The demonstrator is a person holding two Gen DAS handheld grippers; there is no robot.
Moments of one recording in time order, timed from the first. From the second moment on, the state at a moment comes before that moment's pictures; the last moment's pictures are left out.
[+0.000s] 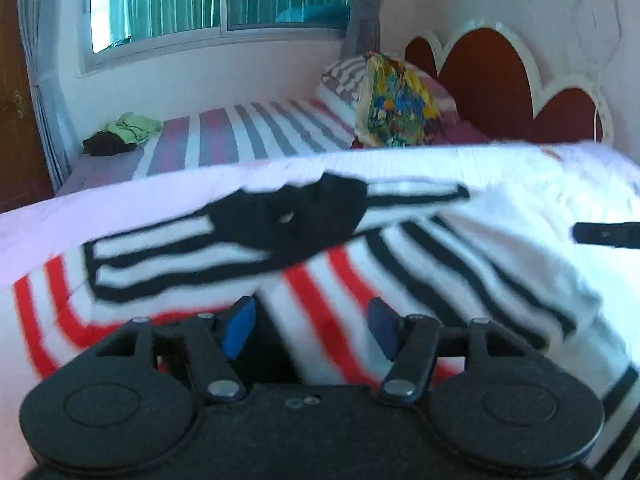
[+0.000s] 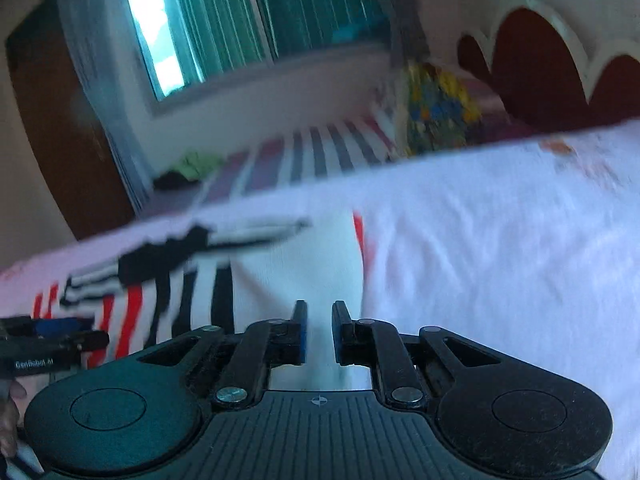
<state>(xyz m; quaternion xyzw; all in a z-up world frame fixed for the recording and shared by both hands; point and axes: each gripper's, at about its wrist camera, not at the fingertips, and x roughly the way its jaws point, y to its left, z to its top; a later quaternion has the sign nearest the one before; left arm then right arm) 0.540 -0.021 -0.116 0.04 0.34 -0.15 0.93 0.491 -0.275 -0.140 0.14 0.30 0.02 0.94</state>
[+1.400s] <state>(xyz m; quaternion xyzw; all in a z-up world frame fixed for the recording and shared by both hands) 0.482 0.006 -0.121 -0.02 0.33 -0.09 0.94 0.467 -0.233 -0.143 0.11 0.34 0.02 0.93</state>
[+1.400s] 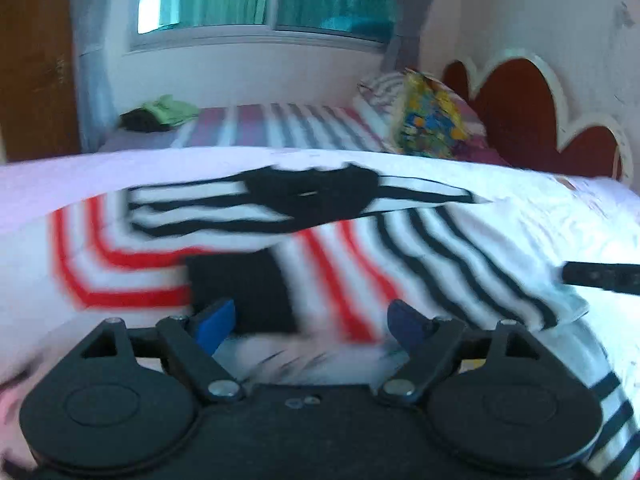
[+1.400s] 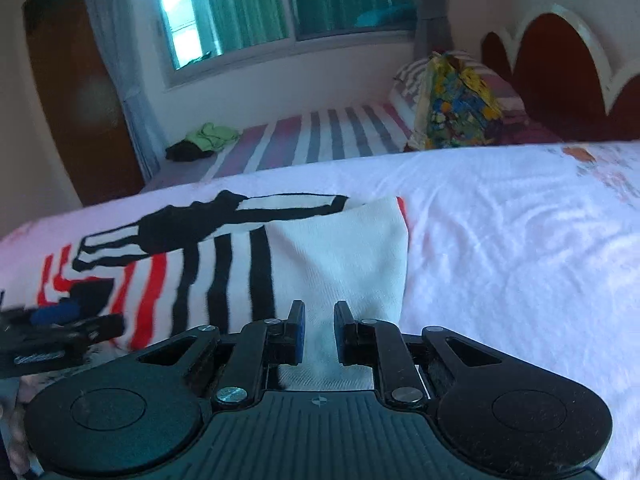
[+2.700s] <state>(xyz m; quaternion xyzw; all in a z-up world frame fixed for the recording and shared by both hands) 0.419 0.377 -0.101 -0.37 0.22 0.14 0.89 0.465 -0.101 -0.125 0.15 0.36 0.01 0.92</state>
